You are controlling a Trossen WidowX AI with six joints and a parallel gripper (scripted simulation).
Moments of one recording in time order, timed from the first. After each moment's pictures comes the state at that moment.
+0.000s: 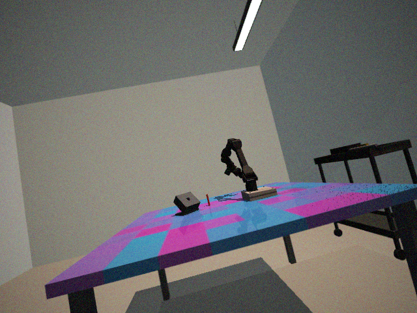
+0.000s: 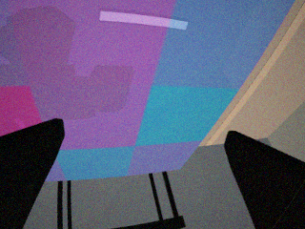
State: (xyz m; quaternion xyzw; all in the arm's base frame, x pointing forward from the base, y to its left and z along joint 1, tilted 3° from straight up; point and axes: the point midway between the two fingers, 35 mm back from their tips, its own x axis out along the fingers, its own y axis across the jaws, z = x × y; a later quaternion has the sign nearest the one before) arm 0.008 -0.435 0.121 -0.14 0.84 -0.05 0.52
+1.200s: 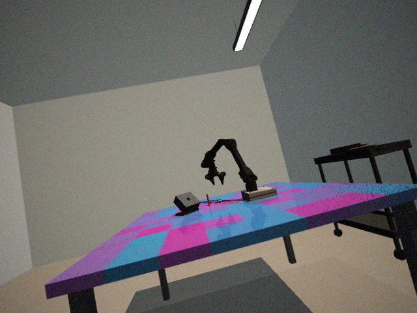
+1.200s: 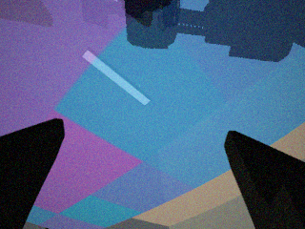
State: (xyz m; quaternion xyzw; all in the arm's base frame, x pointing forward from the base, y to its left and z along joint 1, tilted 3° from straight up) arm 0.198 -0.338 0.096 -0.33 0.73 0.20 0.57
